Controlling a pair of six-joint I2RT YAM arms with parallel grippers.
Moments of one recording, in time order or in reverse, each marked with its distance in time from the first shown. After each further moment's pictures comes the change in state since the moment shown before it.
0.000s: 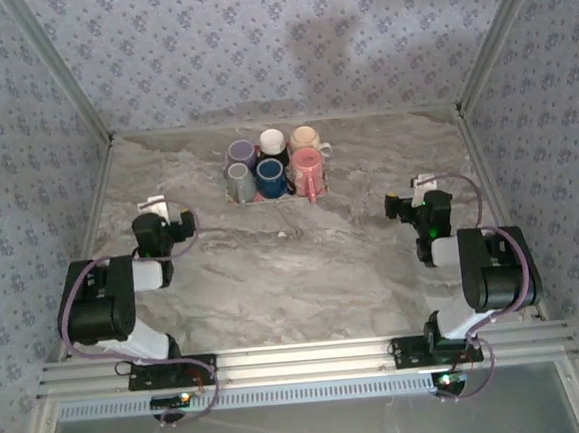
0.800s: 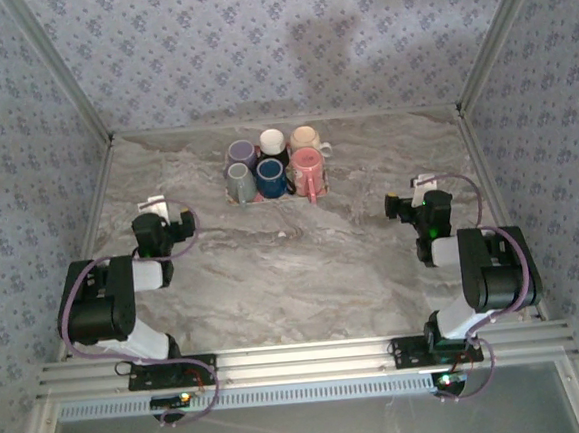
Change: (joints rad) left arm 0.000 0.000 0.000 0.000 0.000 0.000; right arm 0.000 0.000 0.000 0.000 0.000 0.000
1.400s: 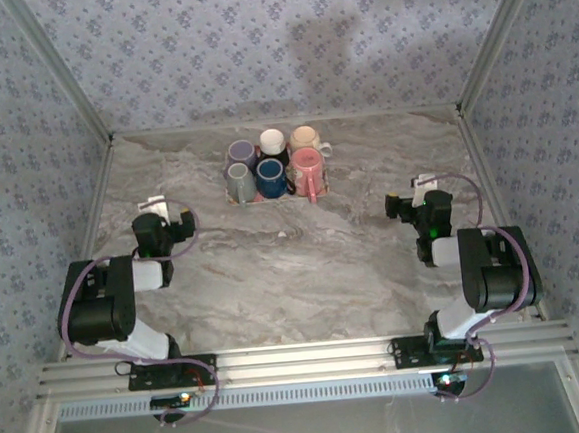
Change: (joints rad) left arm 0.000 -0.006 0.000 -0.019 0.004 0.000; right arm -0.003 -0.001 0.000 0.000 0.000 0.000
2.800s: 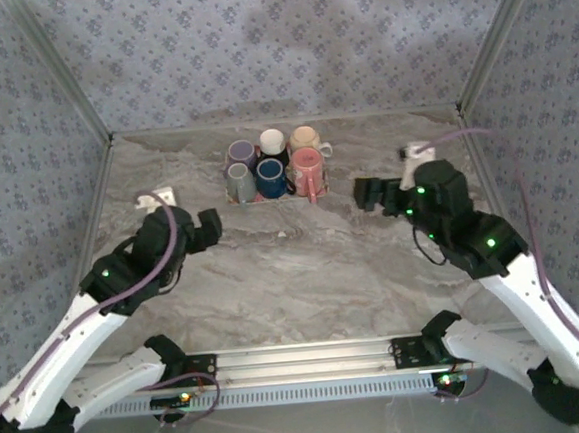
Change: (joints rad) left arm -0.710 -0.723 0.655 -1.641 -0.420 -0.652; right arm 0.577 -0.697 0.770 -1.521 0.224 0.464
